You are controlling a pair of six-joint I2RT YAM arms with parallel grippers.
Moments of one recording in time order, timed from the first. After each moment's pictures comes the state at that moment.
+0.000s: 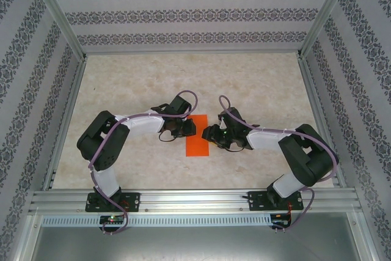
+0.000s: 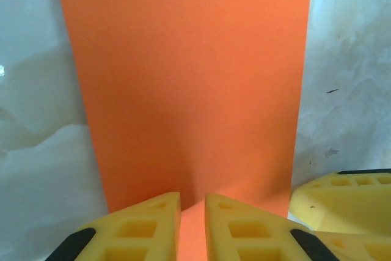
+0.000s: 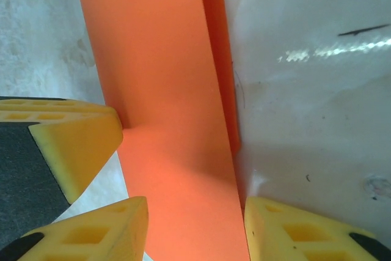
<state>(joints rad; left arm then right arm) -0.68 1.81 1.04 -0.31 0.30 -0.75 0.59 1.56 0.60 0.05 -0.43 0.94</state>
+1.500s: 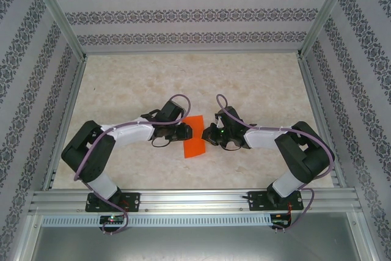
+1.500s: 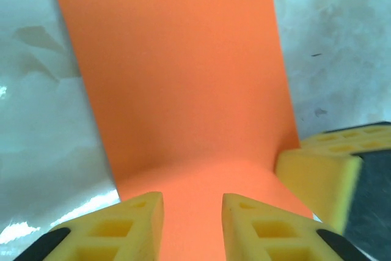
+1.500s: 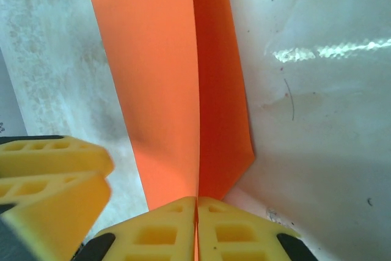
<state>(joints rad) -0.68 1.63 0.87 -0.25 0.29 -0.72 0.60 1.60 0.62 0.11 -0.45 0.98</state>
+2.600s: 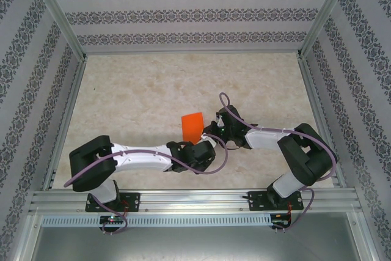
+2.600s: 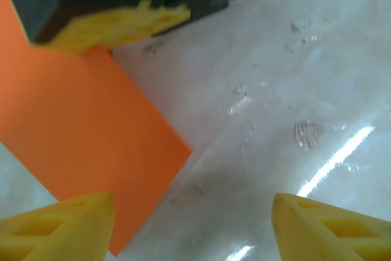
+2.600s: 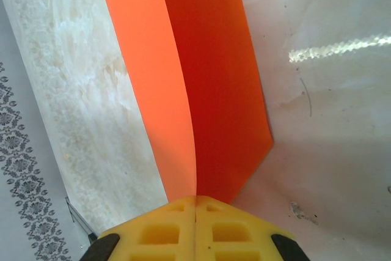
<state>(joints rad) -1.22 1.65 0.94 -0.41 -0.32 -0.37 0.60 1.57 0.62 0.12 -0.45 1.06</state>
